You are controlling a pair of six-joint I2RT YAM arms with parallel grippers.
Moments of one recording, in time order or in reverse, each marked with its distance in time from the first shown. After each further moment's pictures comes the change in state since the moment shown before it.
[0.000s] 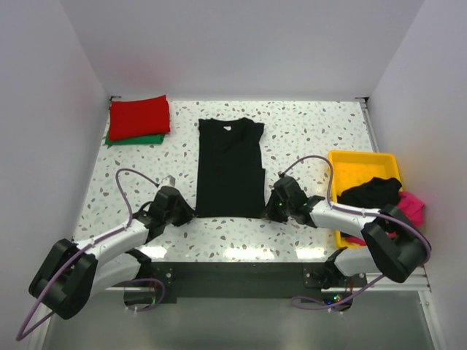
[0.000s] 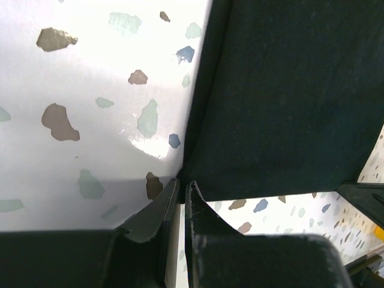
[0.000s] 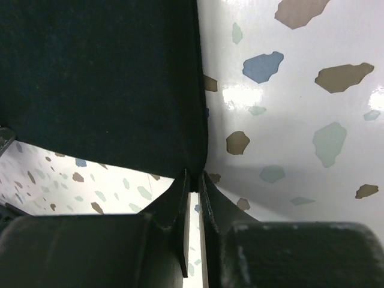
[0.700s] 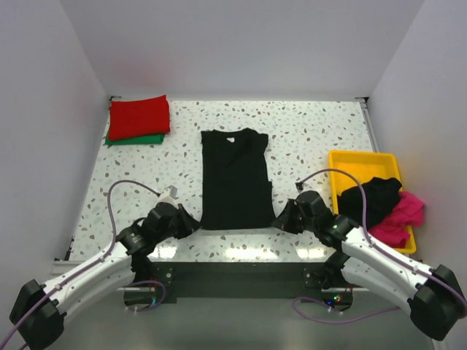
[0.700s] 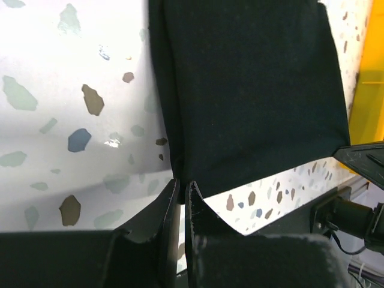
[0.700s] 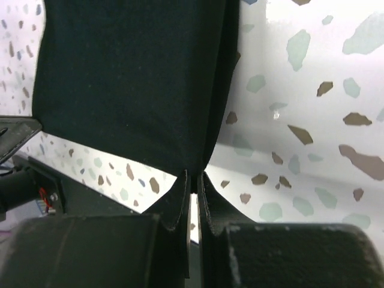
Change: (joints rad) left arm -0.190 -0.420 -0.067 -0.227 -0.010 -0.077; right arm 0.002 -0.522 -0.152 -0.228 -0.019 -0.020
